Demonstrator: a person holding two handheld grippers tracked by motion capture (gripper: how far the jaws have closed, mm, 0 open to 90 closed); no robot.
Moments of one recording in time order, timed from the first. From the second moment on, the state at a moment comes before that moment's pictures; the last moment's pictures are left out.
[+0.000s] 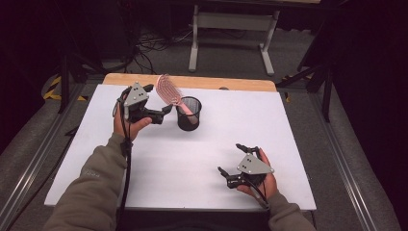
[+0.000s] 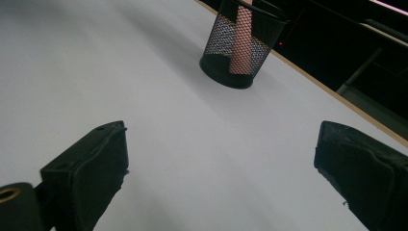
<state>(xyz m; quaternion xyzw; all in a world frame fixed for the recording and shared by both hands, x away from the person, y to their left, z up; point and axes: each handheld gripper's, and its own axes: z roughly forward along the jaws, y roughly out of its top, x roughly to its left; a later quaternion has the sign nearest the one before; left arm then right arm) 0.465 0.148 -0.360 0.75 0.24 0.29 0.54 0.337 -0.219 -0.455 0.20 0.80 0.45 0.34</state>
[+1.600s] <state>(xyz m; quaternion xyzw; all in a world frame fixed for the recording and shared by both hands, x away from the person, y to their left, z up) 0.406 0.140 -0.376 0.77 0.16 0.28 0.55 0.335 -0.220 -0.450 0.20 0.79 0.46 0.35</state>
